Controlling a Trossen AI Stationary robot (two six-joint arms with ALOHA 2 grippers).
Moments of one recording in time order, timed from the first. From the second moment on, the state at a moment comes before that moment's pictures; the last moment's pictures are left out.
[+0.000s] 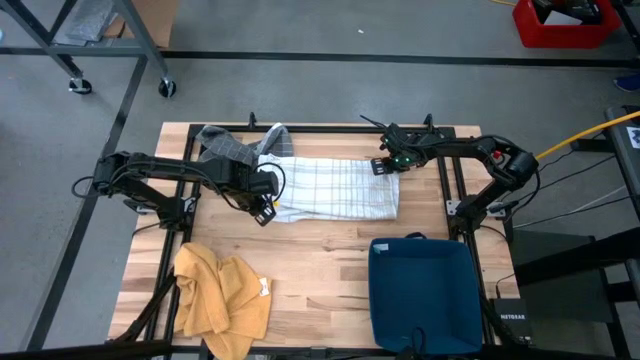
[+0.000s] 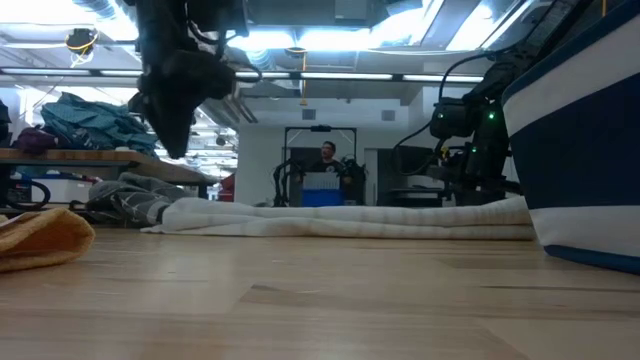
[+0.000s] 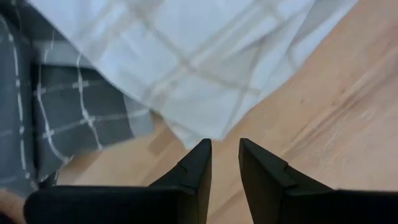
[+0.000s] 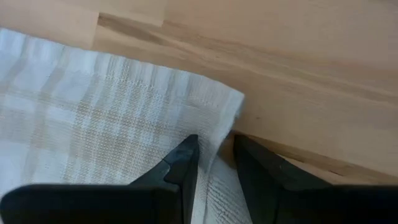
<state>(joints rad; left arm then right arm) 0.08 1.38 1.02 -0.98 -0.12 -0.68 -0.75 1.58 0.76 -0.42 0.02 0.57</state>
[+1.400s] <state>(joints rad) 0.07 1.67 1.02 -0.46 -0.12 -0.64 -0.64 1.28 0.77 -0.63 -0.25 0.15</state>
